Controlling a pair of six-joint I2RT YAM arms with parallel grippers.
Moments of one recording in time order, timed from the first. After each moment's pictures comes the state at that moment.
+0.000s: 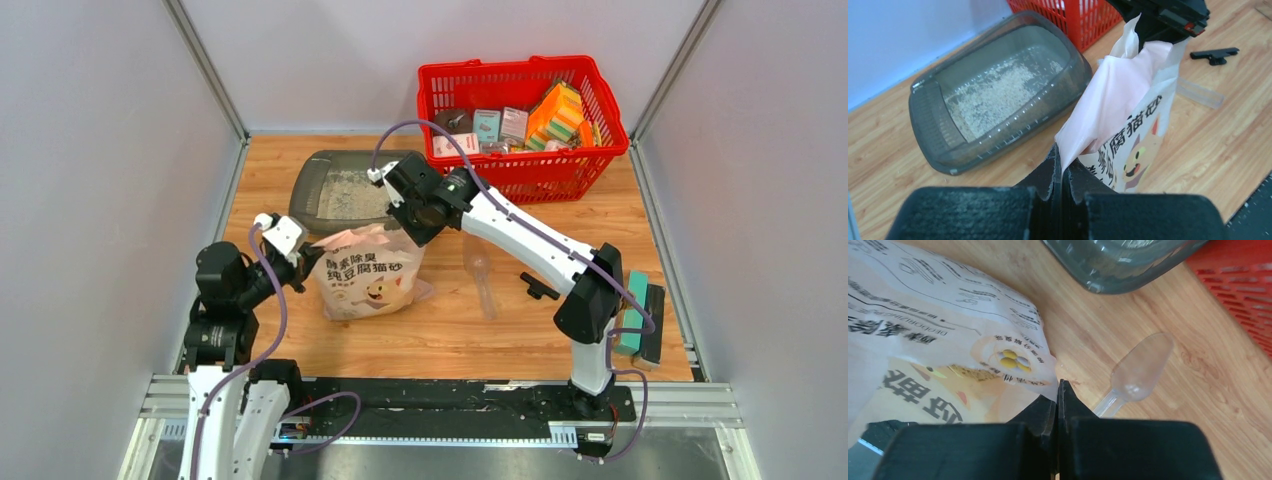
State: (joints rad) left arm 0.01 0.48 0.78 -0.54 0.67 0.27; right arm 0.90 1.91 1.93 -1.05 0.10 0.08
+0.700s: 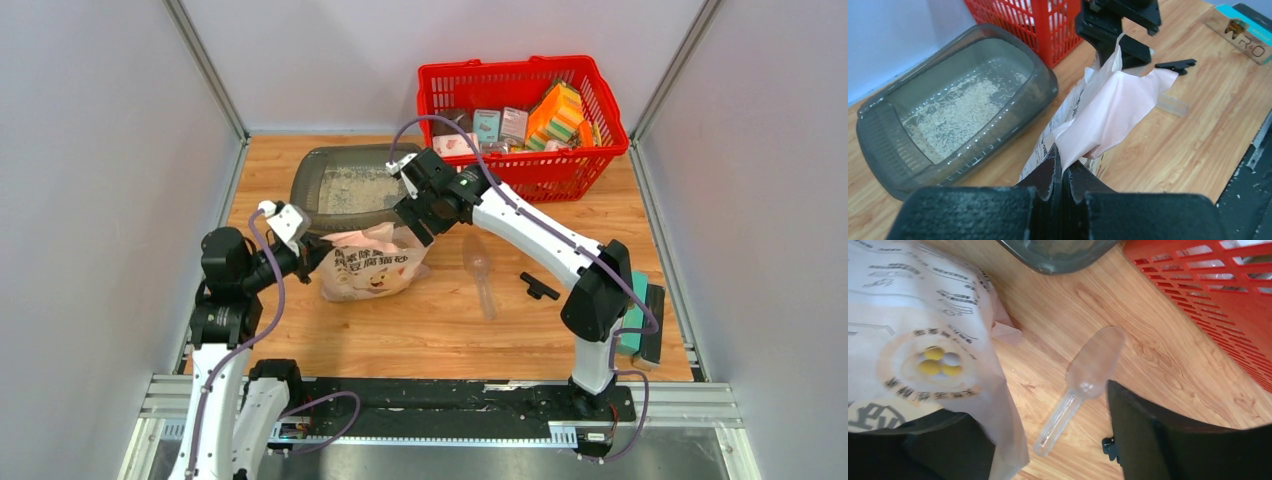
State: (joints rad) left arm 0.01 0.64 0.79 -0.38 0.82 0.21; right arm 0.83 1.89 1.87 -0.99 0.20 0.00
